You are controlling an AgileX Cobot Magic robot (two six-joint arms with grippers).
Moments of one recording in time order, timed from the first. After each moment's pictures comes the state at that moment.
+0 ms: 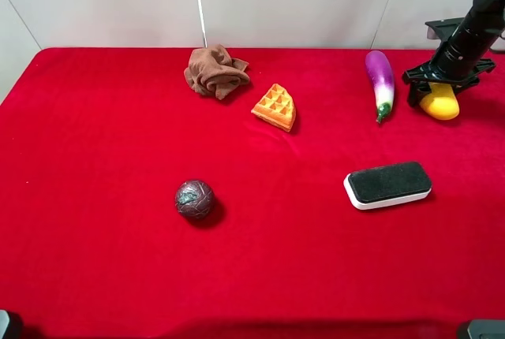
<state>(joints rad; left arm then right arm) -0.19 0.00 -0.48 0.08 1.07 -0.09 -0.09 2.28 -1.58 0.01 0.79 -0.24</state>
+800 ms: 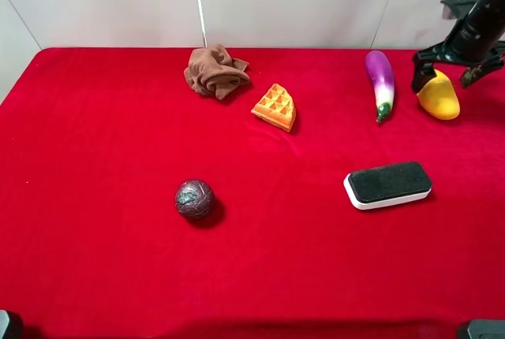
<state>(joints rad) -0.19 0.00 -0.48 0.08 1.07 -0.09 -0.09 2.15 -1.58 -0.01 0.89 -0.20</state>
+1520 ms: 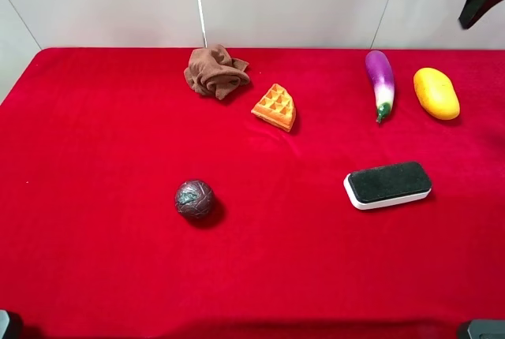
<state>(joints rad) -0.19 0.00 -0.48 0.08 1.07 -0.09 -0.07 1.74 -1.58 0.04 1.20 -0.19</state>
